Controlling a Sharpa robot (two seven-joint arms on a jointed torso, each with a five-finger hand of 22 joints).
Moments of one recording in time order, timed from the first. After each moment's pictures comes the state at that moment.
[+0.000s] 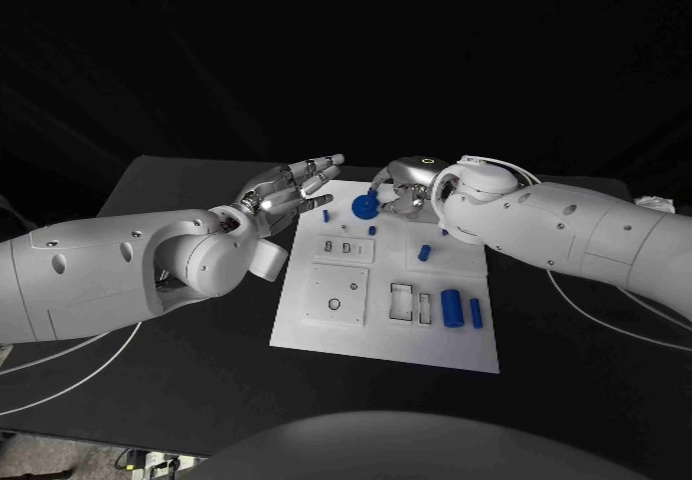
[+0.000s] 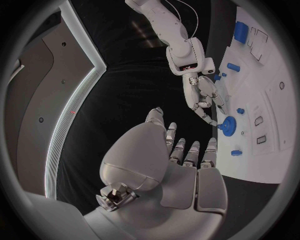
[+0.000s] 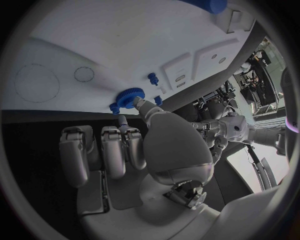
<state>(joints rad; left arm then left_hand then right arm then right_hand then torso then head) 1.29 -0.92 -0.23 1.67 0.03 -0.22 0.40 1.44 0.21 -0.23 0.29 0.45 0.45 0.04 0.14 0.05 0.10 0.00 0.01 0.02 0.05 0.12 0.03 0.01 0.16 0.06 0.28 0.06 0.03 1.30 -0.40 -0.20 1.01 -1.44 -0.21 0.00 1.23 -0.01 0.28 0.04 0.21 0.68 0.12 0.07 0.37 1.47 0.05 1.57 1.31 1.47 0.01 1.57 1.31 0.01 1.46 0.12 1.53 1.31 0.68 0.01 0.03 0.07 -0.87</state>
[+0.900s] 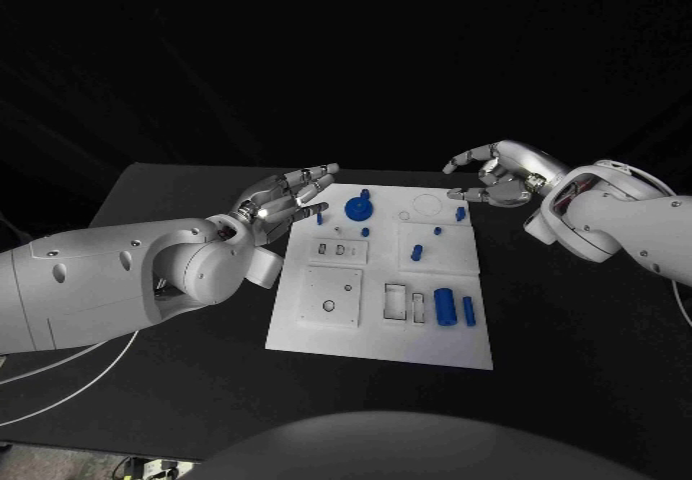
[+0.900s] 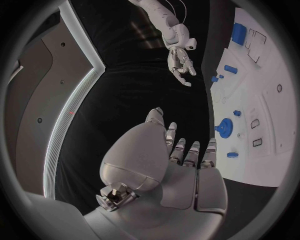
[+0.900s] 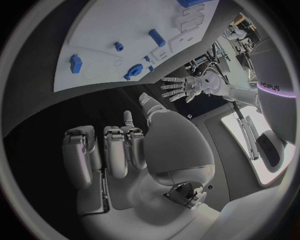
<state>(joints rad) 1.26 -0.92 -0.23 1.65 0.03 -0.21 0.40 1.45 0.21 -0.23 0.29 0.45 0.45 0.04 0.14 0.05 0.10 0.00 0.02 0.02 0.05 0.12 0.03 0.01 0.16 0.06 0.28 0.06 0.03 1.32 -0.85 -0.20 1.29 -1.08 -0.35 0.30 1.25 -0.05 0.16 0.12 0.22 0.73 0.03 0.14 0.54 1.46 -0.01 1.57 1.31 1.47 -0.04 1.57 1.31 0.01 1.47 0.07 1.57 1.31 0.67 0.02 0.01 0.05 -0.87</state>
